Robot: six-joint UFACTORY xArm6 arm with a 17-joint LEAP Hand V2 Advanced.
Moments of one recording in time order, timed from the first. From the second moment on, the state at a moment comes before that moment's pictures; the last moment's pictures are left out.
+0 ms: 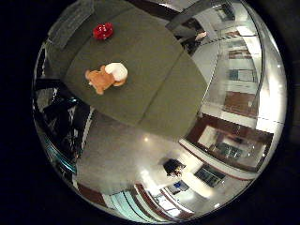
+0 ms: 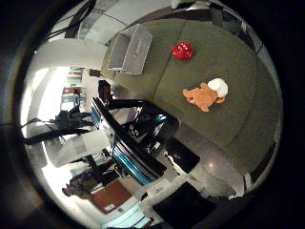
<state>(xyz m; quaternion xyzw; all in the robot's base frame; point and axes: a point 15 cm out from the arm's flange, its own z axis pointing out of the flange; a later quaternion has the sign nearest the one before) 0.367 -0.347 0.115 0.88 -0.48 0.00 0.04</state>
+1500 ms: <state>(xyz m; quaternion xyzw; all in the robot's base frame) 0.349 -0.337 -0.053 0.89 -0.45 -0.04 0.02</state>
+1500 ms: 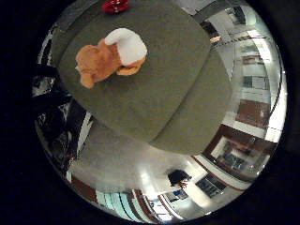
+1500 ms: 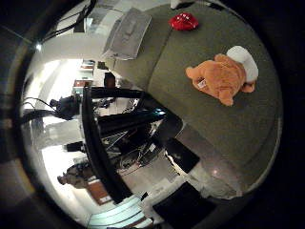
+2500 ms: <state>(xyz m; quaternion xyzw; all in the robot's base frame) 0.387 -0.297 -0.136 0.91 -0.42 -0.02 0.01</state>
